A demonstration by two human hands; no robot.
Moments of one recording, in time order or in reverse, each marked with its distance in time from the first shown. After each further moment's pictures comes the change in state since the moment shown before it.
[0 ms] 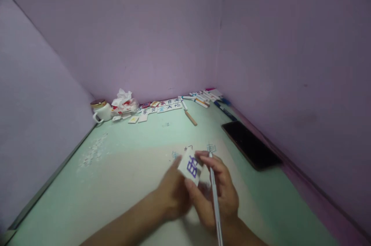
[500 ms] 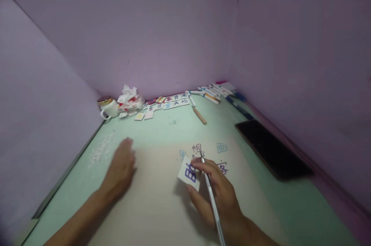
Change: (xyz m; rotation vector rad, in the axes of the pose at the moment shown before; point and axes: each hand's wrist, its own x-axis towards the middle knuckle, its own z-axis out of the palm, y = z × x) left_hand -0.117 -0.121 -0.022 0.210 0.276 -0.678; right_hand 0.016 0.014 0.002 -0.220 -0.297 -0.084
